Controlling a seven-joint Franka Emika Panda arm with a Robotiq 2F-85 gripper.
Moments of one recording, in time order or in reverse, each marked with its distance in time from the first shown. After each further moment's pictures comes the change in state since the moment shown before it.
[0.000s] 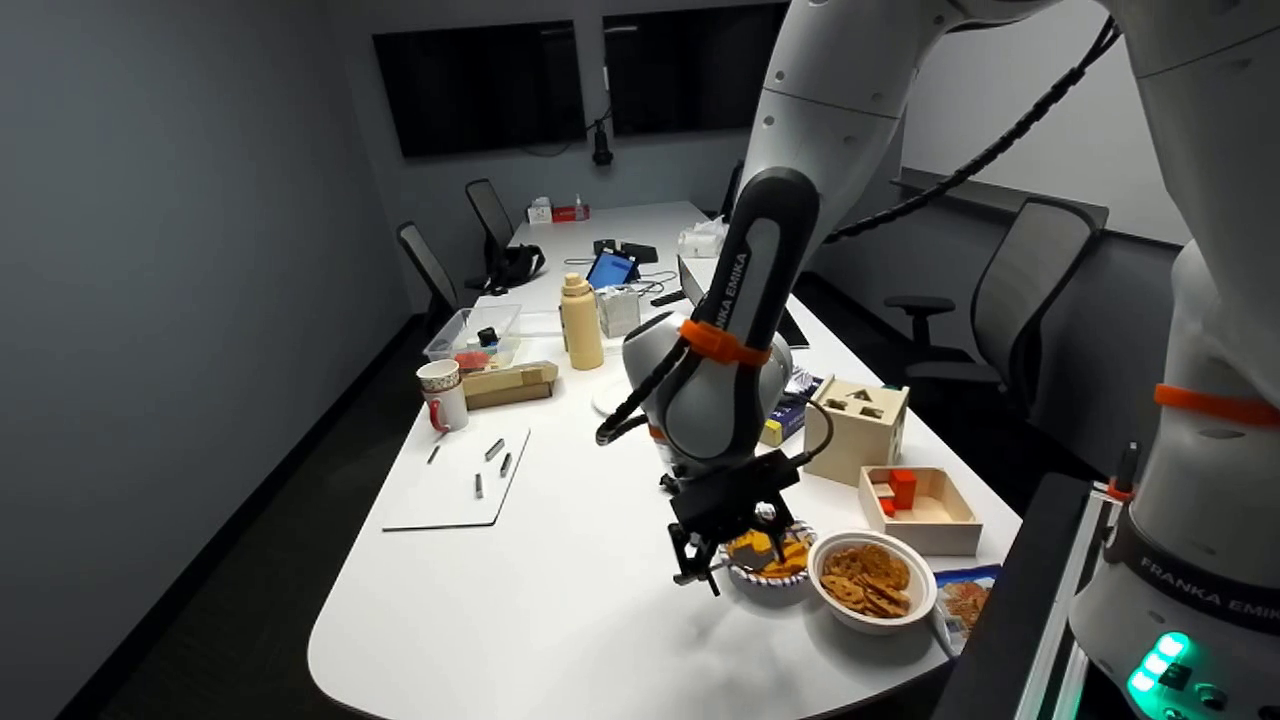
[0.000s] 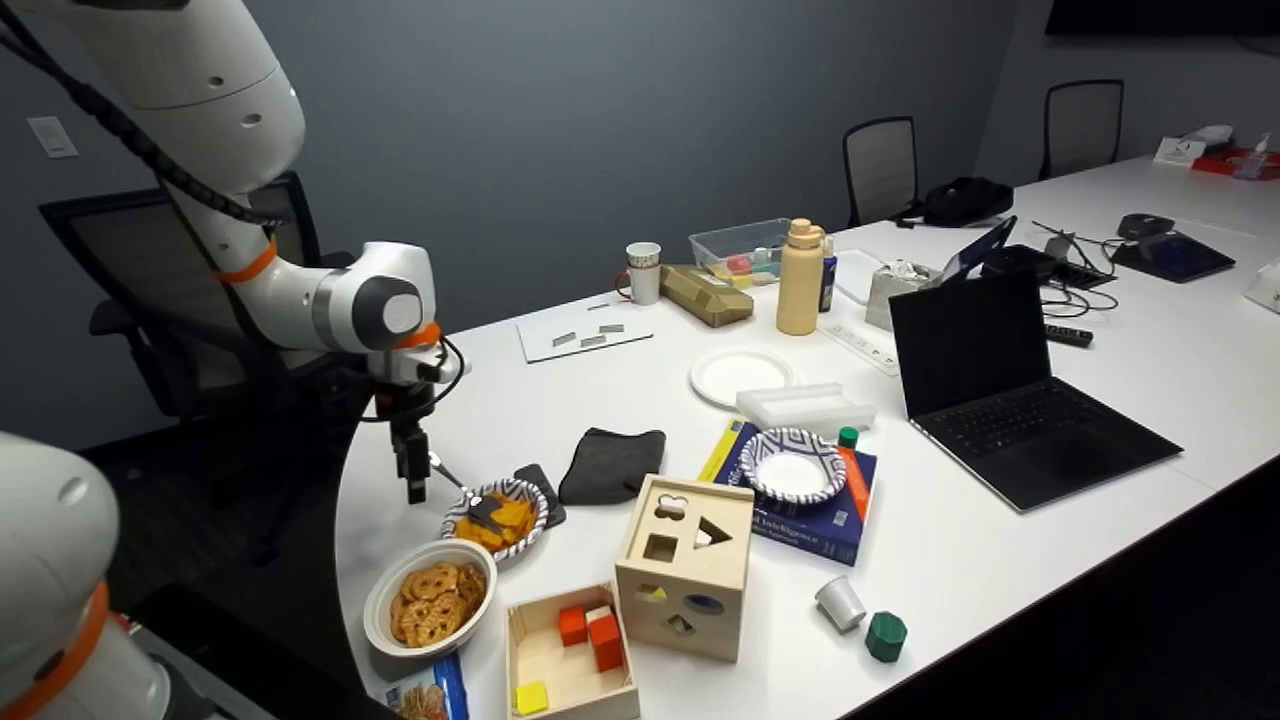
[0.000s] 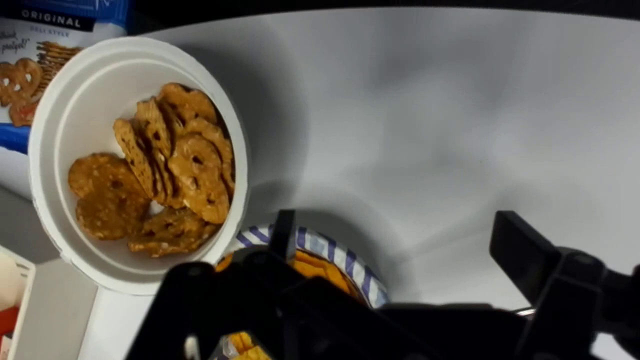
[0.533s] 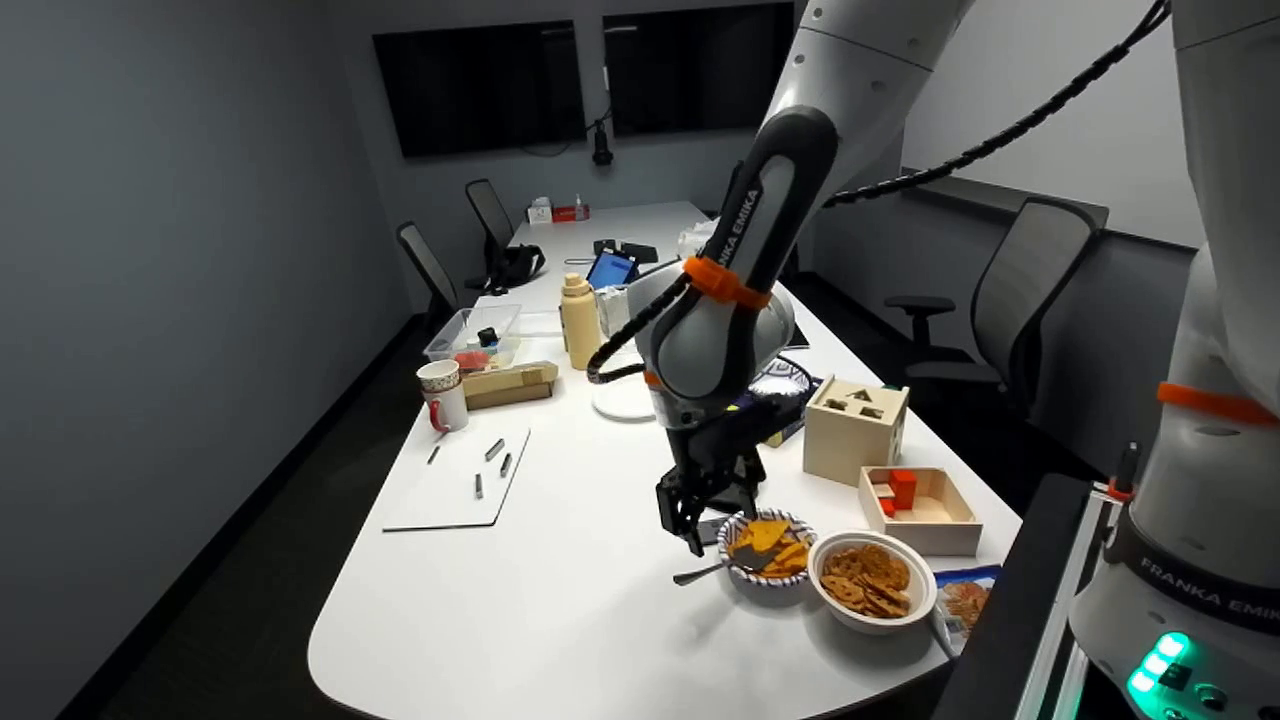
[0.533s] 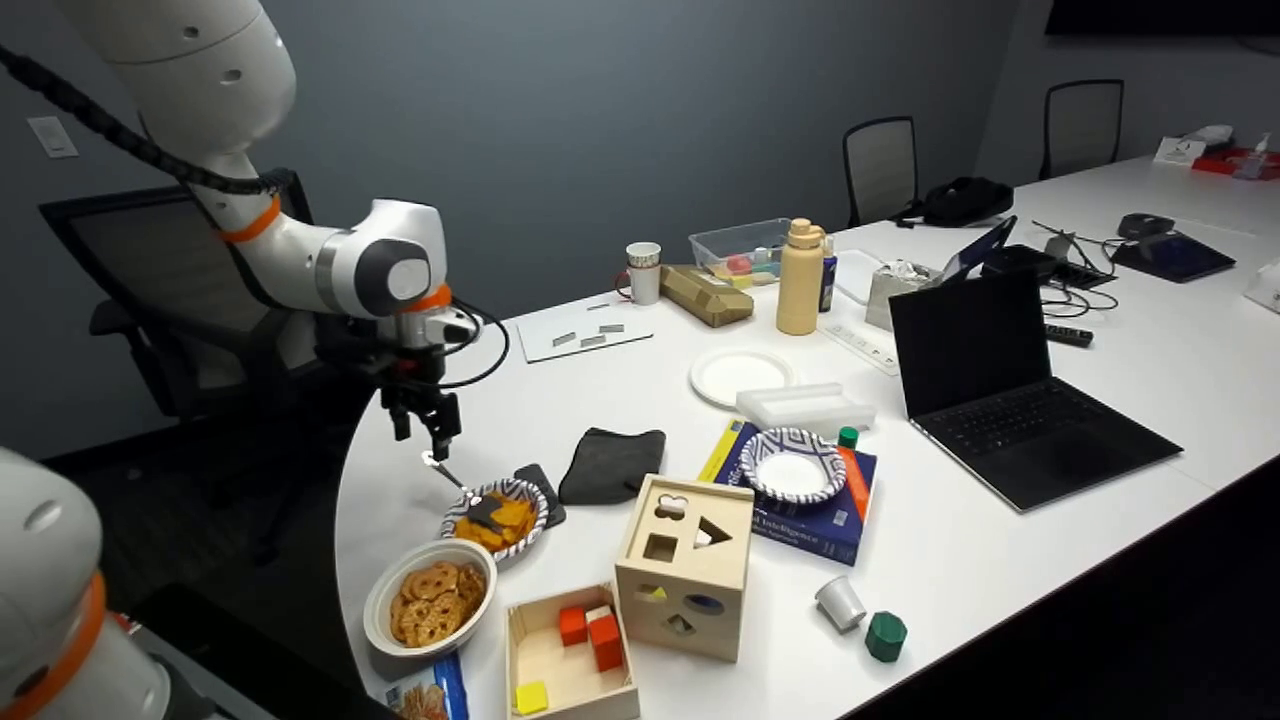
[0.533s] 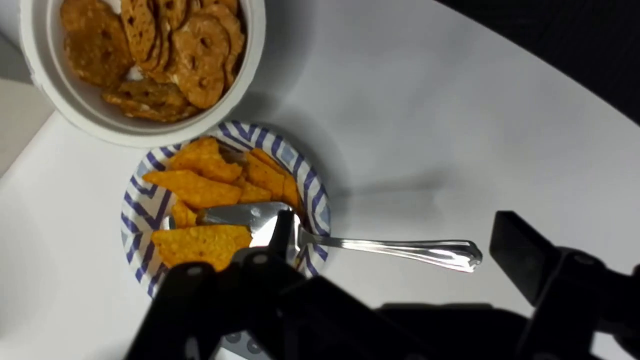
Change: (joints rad) arm -0.112 -0.114 0.066 -0.012 0.031 -0.003 -0.444
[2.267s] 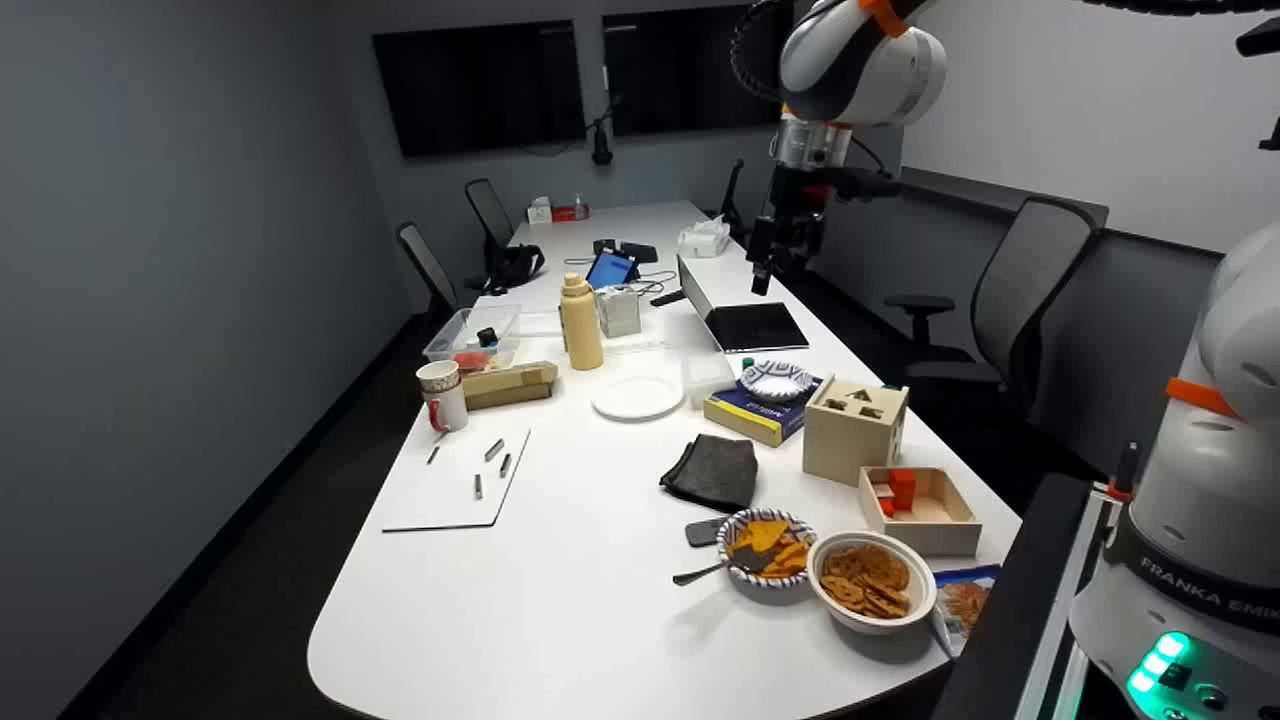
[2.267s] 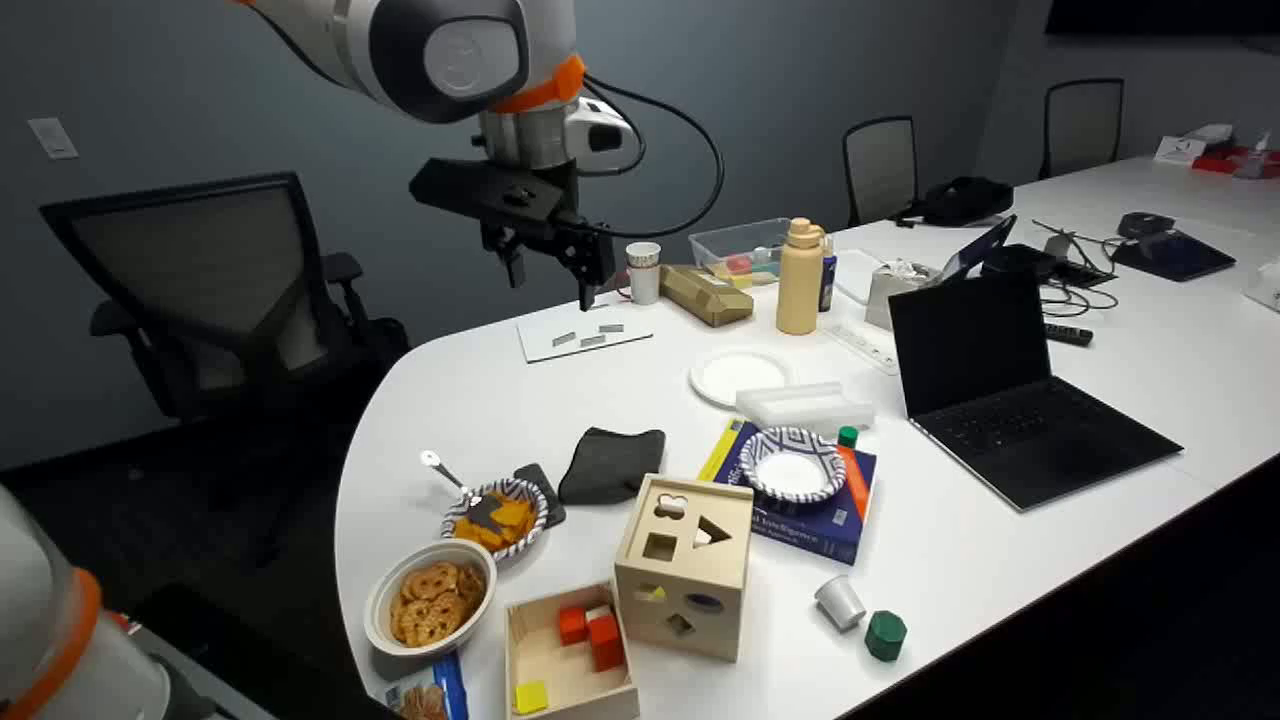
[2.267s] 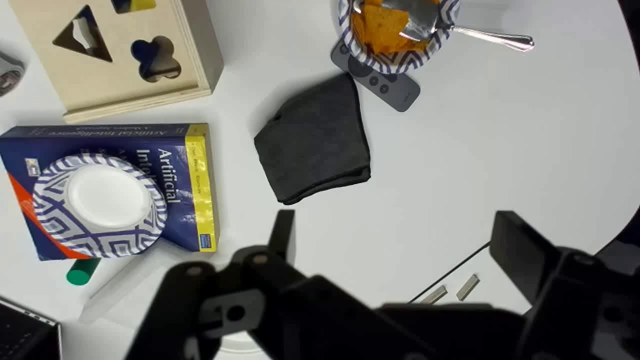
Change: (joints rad) arm -0.228 -0.616 -0.308 -0.041 0.065 -0.204 -0.731
